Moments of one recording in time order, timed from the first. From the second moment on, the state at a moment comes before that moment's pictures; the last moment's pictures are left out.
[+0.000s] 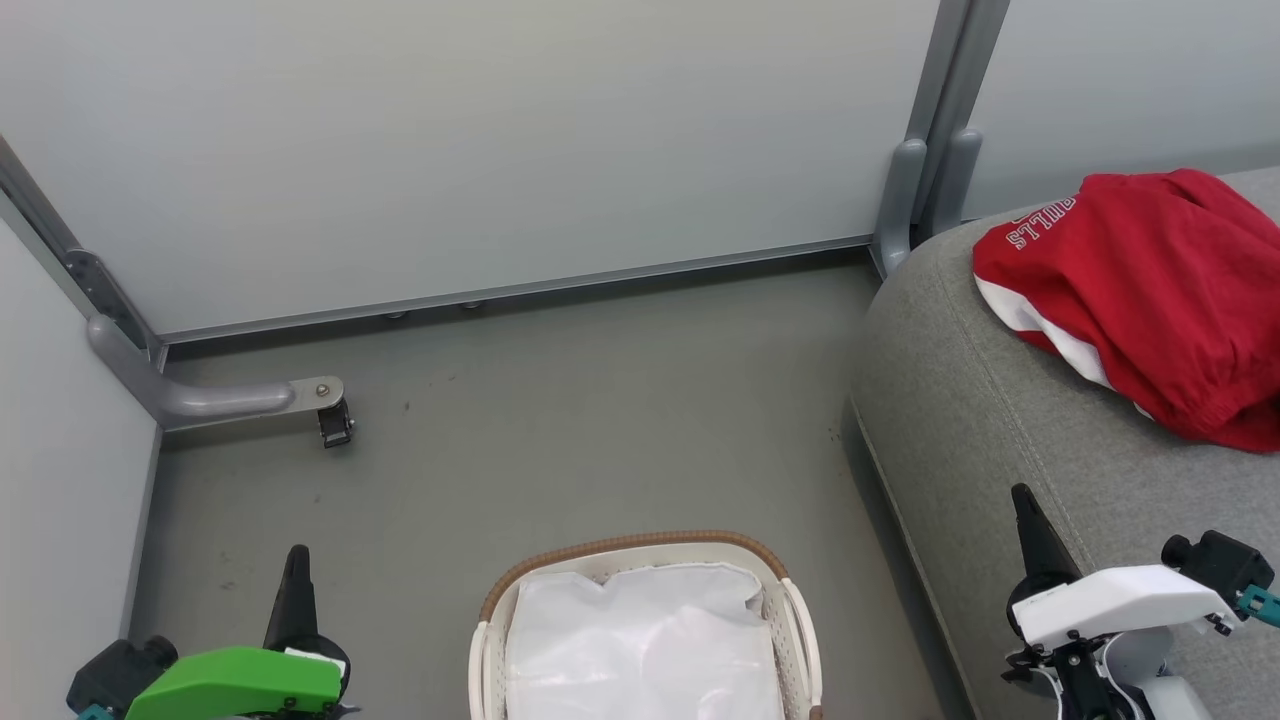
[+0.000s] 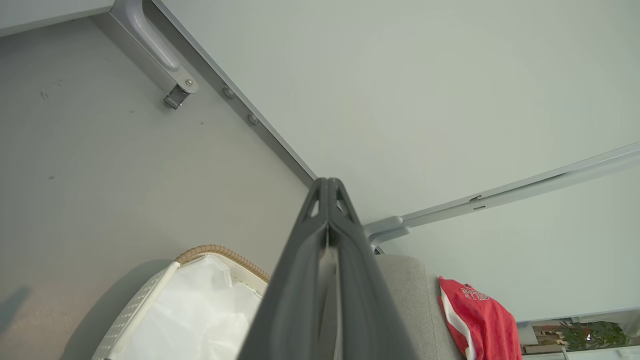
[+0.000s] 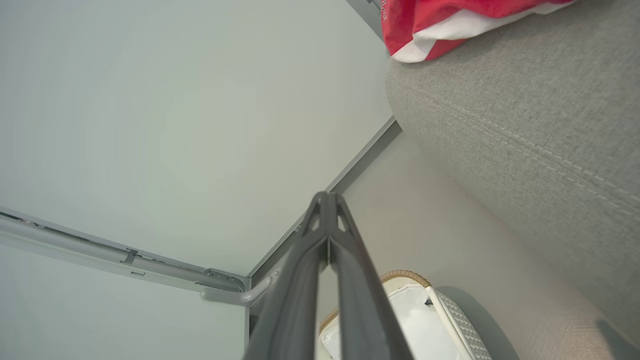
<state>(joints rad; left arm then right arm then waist) -0.01 0.05 0.03 0.29 -1.08 -0.11 -0.05 -0.08 -0.04 -0.03 0.29 0.96 0.13 -0.05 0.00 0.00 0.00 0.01</state>
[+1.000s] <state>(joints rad) -0.05 0.05 0.07 0.27 -1.34 -0.12 0.03 -0.09 -0.05 -0.07 0.27 1.27 0.13 0.03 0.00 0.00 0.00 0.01</state>
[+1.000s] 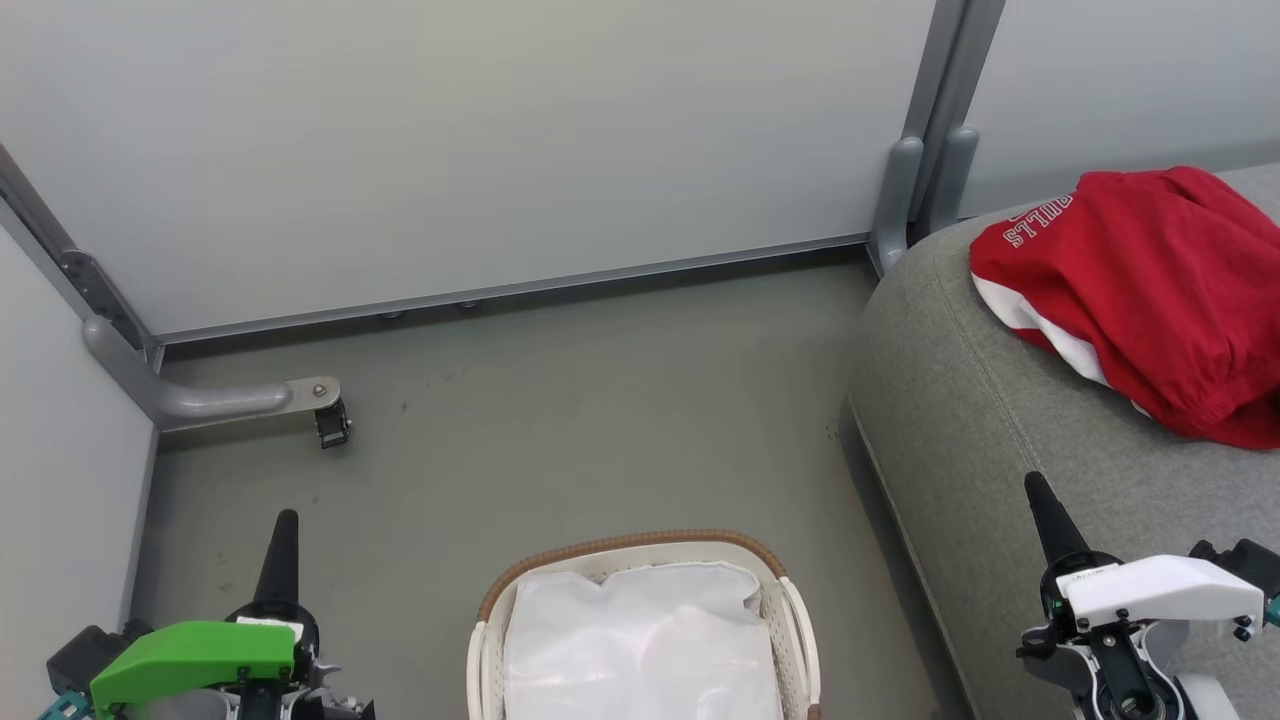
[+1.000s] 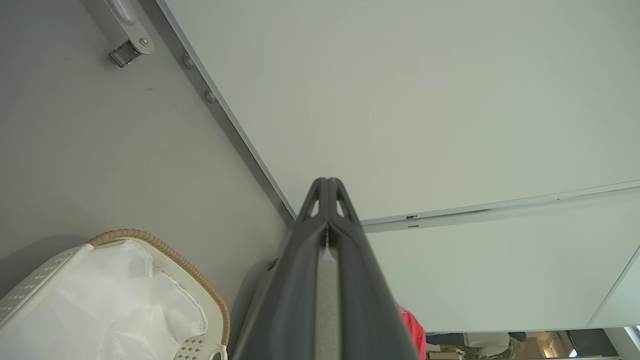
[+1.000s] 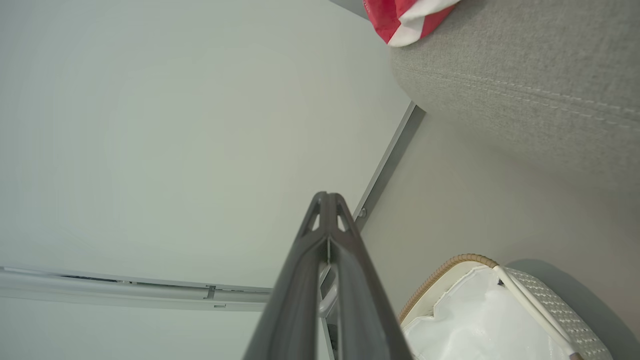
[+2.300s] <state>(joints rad) -0.10 0.05 0.11 0.25 -1.59 -0.13 0.11 -0.10 -0.05 -0.11 0.25 1.58 0.13 0.11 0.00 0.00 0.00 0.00</state>
